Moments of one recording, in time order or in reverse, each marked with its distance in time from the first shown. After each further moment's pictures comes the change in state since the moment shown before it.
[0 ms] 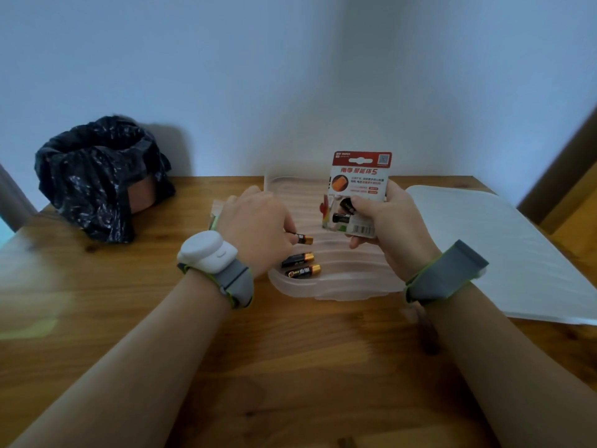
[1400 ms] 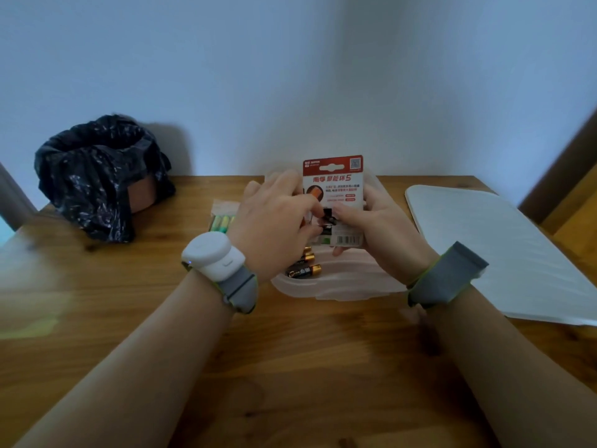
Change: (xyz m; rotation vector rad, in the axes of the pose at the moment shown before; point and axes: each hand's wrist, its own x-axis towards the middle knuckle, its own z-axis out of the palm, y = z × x) left_hand -0.005 0.011 -0.002 -0.108 0.211 0.239; right_hand -0.006 0.003 0.004 -0.031 -0.289 -0.057
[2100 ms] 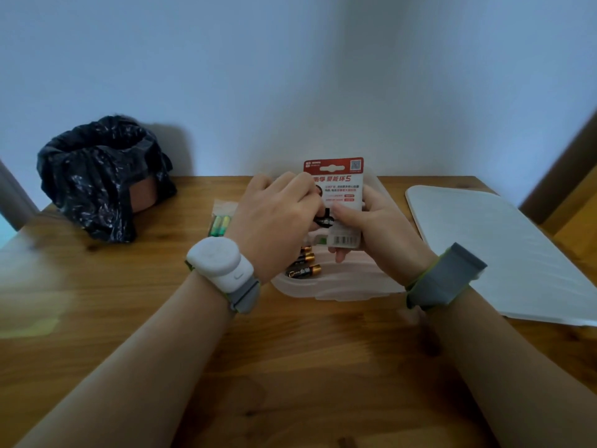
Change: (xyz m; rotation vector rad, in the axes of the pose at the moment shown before) left_hand -0.001 -0.003 -0.001 0.228 0.124 0.235; right_hand -0.003 -0.001 0.001 -0.015 -0.031 -0.026
